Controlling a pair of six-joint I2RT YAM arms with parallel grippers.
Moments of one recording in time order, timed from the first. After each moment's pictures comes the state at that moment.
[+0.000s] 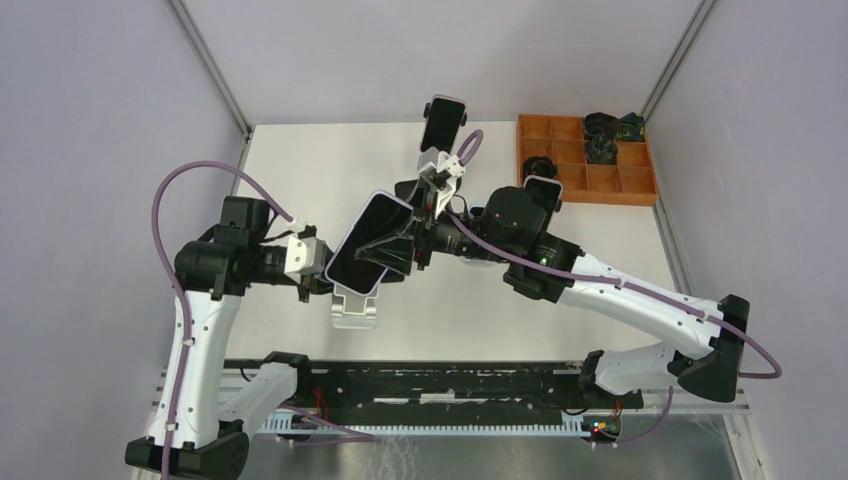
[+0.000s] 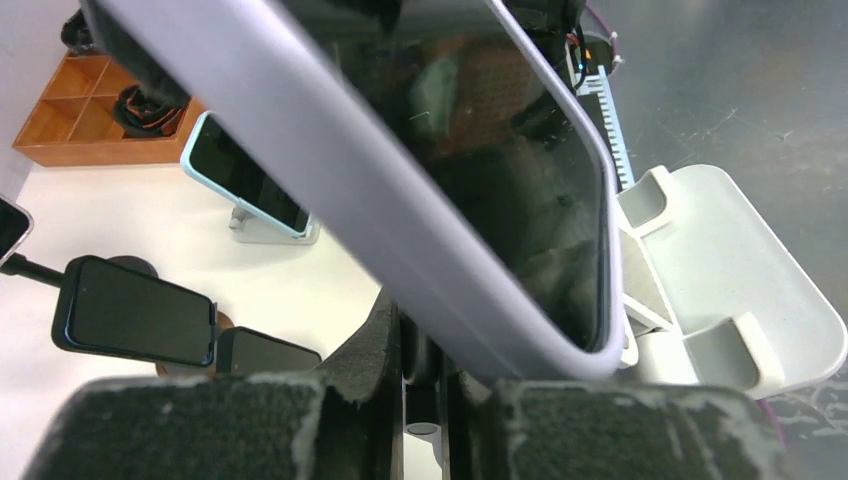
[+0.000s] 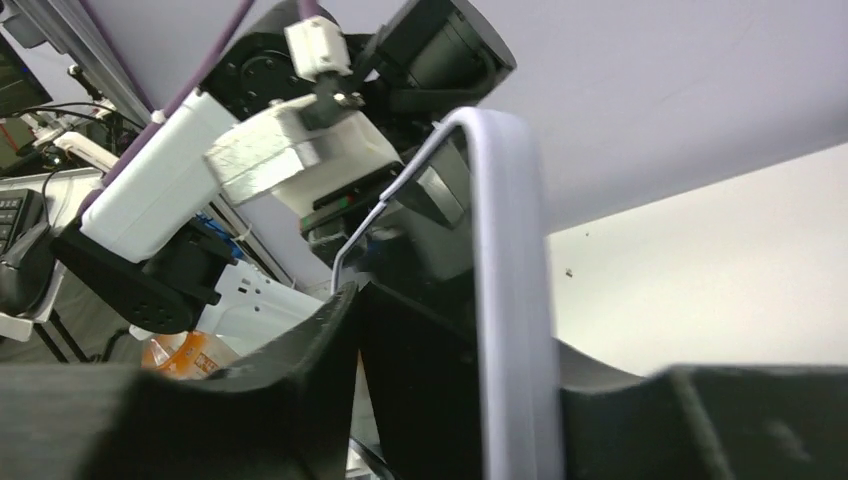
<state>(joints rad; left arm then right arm) -0.12 0.92 1.27 -1.41 1.29 1.22 1.08 1.30 1.27 0.19 -0.33 0.39</state>
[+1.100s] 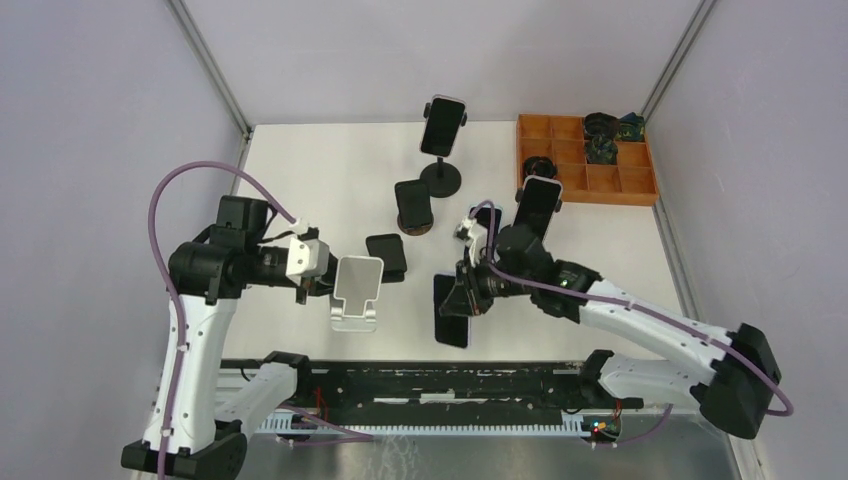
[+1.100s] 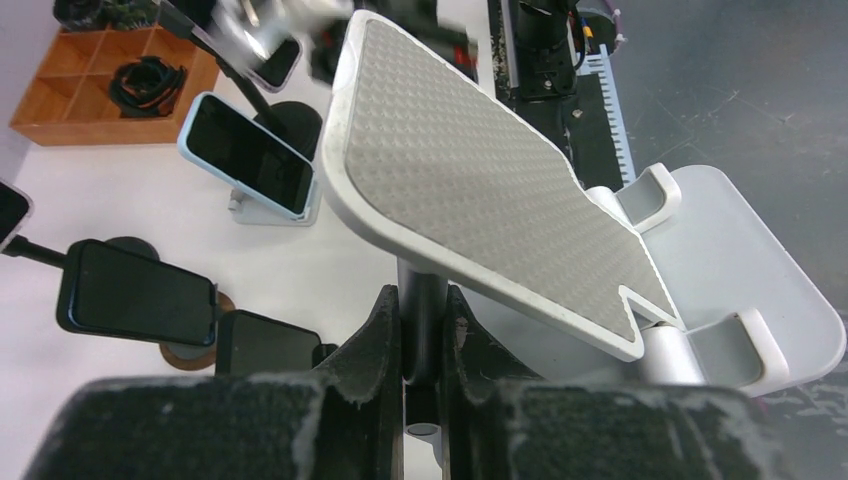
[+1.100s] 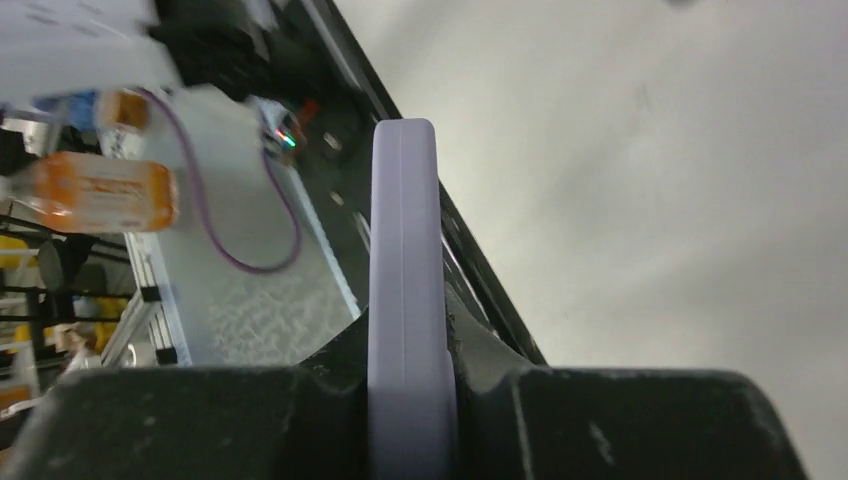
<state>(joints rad) -0.14 0.92 1.31 -1.44 1.23 1.19 0.88 1.07 0.84 -0.24 -0.48 0.48</state>
